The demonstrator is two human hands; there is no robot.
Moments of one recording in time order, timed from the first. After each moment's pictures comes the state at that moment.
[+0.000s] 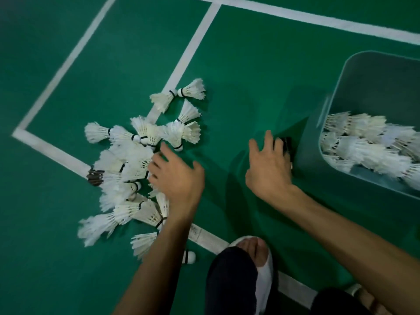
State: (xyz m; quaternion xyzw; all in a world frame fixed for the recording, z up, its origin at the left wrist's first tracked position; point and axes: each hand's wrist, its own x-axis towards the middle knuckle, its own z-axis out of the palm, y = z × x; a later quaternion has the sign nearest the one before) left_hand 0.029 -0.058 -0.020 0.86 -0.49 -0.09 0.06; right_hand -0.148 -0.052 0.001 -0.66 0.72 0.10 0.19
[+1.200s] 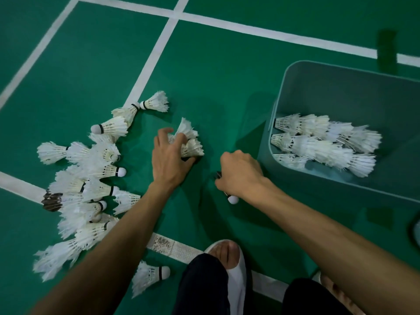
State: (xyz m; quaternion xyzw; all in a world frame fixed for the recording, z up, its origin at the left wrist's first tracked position) left_hand 0.008 -0.117 -0.054 0.62 -0.76 -0.13 0.14; right_hand -0.167 -0.055 0.035 -0.63 0.71 0.10 0.30
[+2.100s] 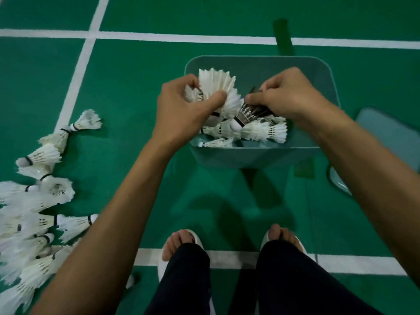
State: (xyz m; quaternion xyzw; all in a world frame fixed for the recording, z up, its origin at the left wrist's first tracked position) left_hand -0.183 -0.073 0.115 0.43 -0.68 -0.50 0.32; right_hand -0.371 -0.001 0.140 -0.36 0.82 -0.29 0.32
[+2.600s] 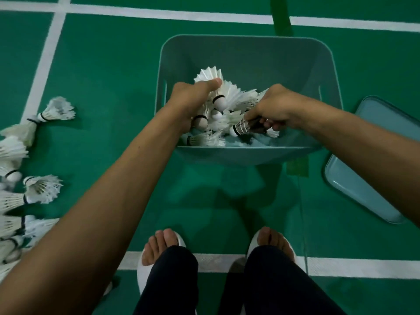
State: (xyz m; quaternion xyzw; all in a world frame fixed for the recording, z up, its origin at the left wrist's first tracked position) left_hand -0.255 -0.106 0.061 0.59 -0.51 -0.62 0.10; right_hand -0.418 -0.015 0.069 -0.30 0.84 -0.11 0.43
